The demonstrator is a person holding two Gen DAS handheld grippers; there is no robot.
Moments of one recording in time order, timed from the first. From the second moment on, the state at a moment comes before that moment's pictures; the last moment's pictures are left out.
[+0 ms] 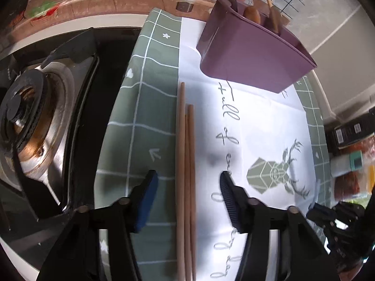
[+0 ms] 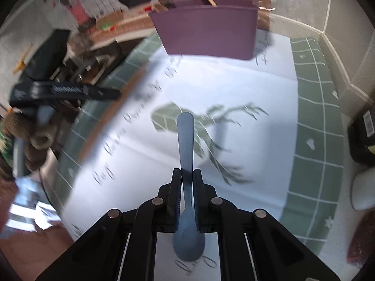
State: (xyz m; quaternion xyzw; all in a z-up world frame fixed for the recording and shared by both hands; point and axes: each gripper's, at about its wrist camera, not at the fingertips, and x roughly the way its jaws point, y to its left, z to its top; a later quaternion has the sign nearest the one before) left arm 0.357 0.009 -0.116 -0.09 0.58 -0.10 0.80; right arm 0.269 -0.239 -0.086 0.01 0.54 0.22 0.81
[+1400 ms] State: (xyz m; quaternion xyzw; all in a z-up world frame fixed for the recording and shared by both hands) left arm 0.409 -0.027 -0.125 0.06 0.60 -0.11 0.79; right arm 0.271 -0.258 -0.097 0.01 0.53 0.15 0.84
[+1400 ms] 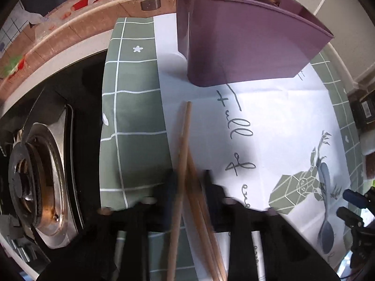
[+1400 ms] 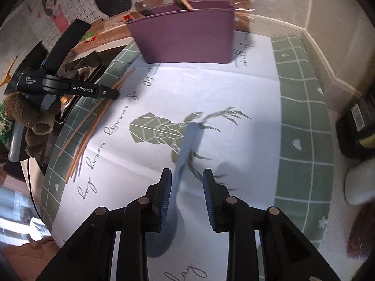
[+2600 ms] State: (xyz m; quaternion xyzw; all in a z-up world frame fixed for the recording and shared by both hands) left arm 0.281 0.087 -0.076 -0.17 0.49 -0.16 0.84; right arm 0.348 -0.094 -0.107 -0.03 0.55 0.15 0.82
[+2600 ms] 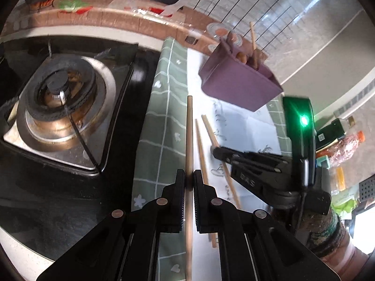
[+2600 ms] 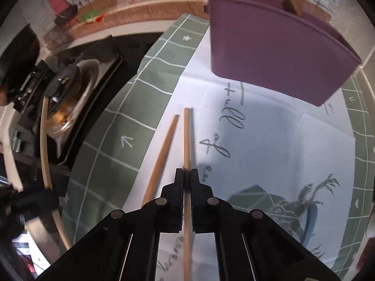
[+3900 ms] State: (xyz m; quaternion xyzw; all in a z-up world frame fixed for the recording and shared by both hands) left arm 0.285 -0.017 0.177 -0.05 0.25 -0.28 0.93; right arm 0.296 -0.229 0.163 0.00 0.21 0.16 0.96
